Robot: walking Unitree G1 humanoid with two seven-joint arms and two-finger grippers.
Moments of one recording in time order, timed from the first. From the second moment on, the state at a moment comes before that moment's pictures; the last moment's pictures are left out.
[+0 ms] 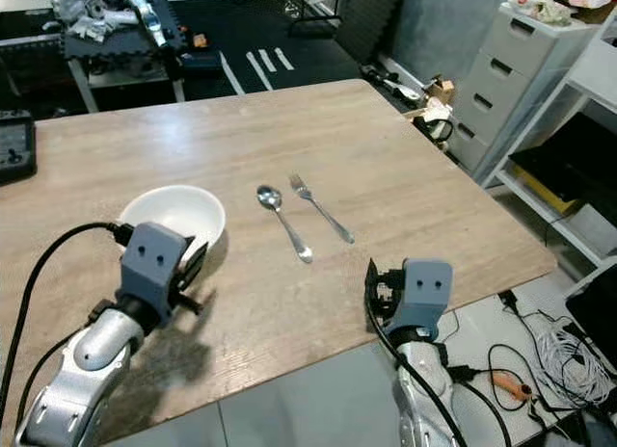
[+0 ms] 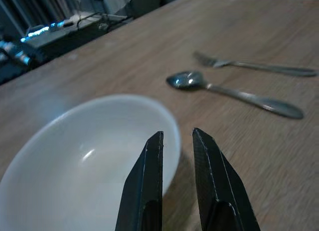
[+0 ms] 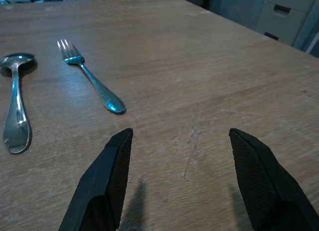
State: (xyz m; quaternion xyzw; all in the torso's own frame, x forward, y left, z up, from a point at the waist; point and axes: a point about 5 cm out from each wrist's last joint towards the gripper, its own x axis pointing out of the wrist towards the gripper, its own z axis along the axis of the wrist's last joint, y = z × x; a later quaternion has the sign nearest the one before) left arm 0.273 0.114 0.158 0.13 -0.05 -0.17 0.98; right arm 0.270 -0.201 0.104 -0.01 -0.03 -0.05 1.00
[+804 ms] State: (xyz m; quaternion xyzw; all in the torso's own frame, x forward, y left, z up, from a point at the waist) left arm 0.282 0.108 0.164 0.13 -0.07 -0.18 0.97; right arm 0.276 -0.199 0.119 -0.01 -0.06 -0.05 1.00
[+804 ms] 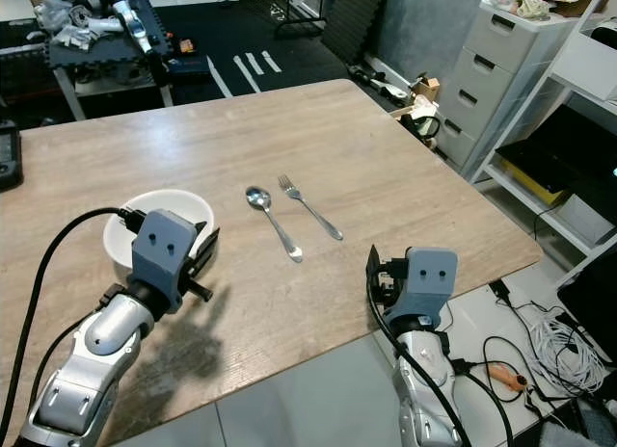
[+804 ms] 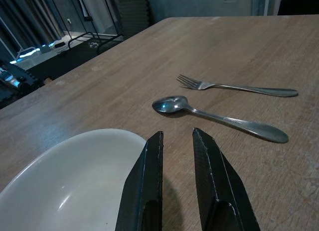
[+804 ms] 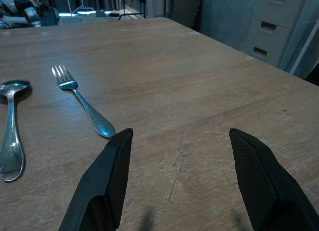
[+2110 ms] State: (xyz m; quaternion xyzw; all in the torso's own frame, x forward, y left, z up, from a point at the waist) left arm 0.282 0.111 0.163 0.13 -0.07 -0.18 0.97; right arm 0.277 -0.193 0.116 0.00 -0.05 -0.05 1.00
